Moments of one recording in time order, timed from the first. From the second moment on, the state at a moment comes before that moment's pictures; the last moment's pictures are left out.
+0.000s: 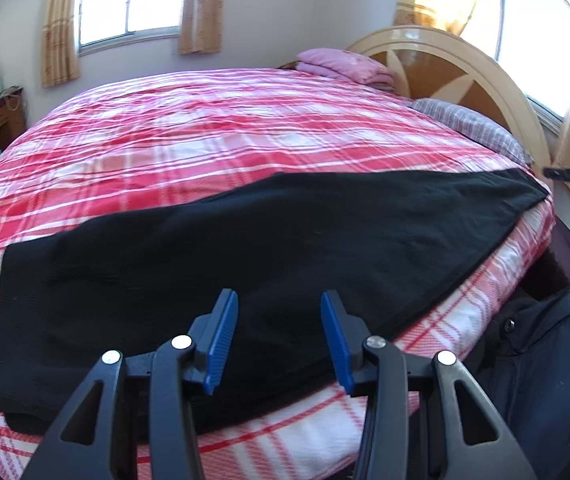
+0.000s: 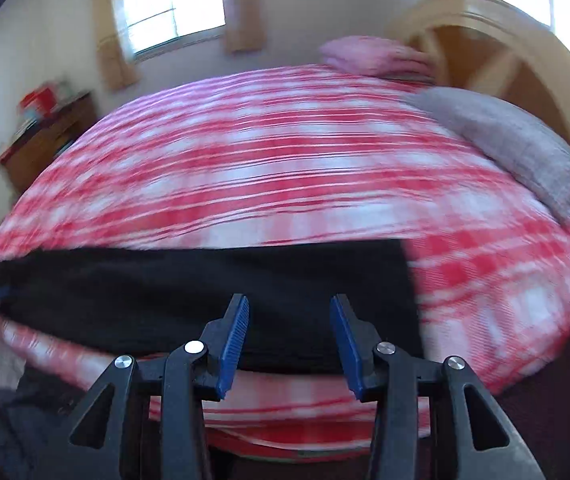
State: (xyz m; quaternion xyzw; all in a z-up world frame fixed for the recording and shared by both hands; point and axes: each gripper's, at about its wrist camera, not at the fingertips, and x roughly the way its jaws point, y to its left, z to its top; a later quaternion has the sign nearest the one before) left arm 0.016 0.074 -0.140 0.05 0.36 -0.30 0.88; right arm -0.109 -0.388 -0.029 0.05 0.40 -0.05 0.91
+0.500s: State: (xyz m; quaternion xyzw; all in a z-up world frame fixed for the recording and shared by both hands) left arm 0.005 0.053 -0.152 0.07 0.38 -0.32 0.87; right arm -0.096 -0.248 -0.117 -0.13 0.51 0.10 0.84
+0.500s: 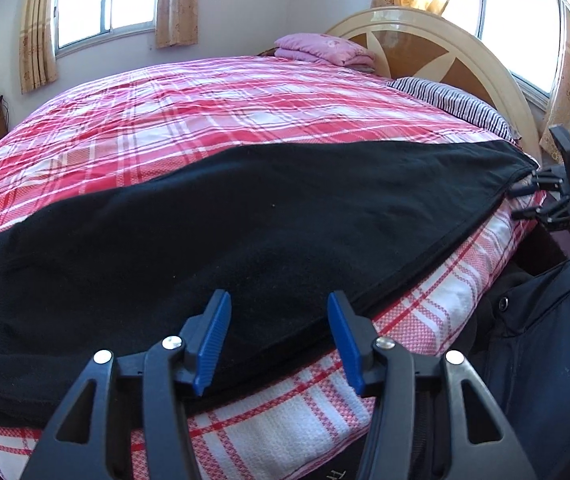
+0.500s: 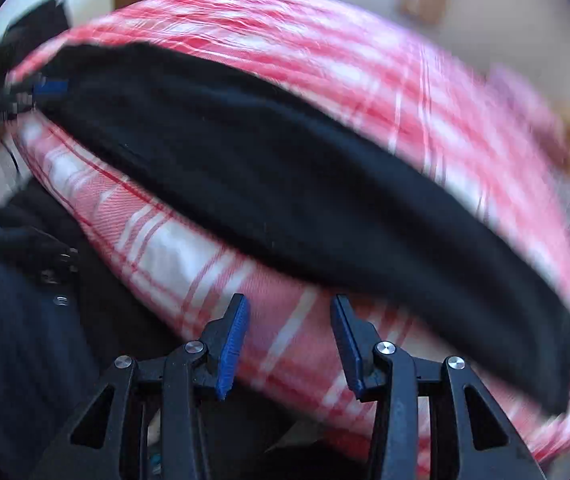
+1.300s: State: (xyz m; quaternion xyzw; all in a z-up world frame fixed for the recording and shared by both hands) left arm 0.006 0.054 -0.154 0.06 0.38 -0.32 0.87; right arm -0.105 -0.304 -0.115 0.03 0.43 0.06 0.90
